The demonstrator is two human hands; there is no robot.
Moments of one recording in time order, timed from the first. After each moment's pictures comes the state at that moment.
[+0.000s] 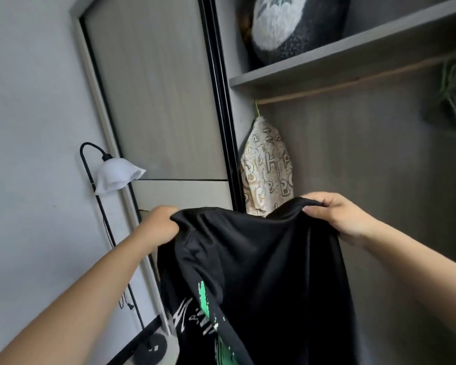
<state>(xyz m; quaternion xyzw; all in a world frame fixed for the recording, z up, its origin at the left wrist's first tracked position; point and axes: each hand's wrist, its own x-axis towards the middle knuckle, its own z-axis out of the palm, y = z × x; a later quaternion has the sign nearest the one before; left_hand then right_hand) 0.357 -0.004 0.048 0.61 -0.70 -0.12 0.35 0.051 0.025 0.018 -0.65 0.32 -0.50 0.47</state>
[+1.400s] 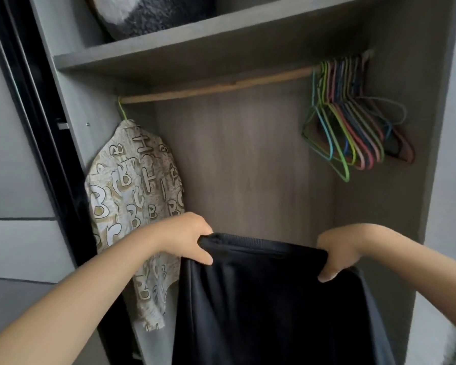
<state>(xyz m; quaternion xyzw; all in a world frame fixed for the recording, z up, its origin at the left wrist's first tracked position) 0.015 -0.183 0.044 0.29 -0.96 -0.01 -0.04 -0.228 -0.062 0.014 -0.63 0.75 0.15 0.13</state>
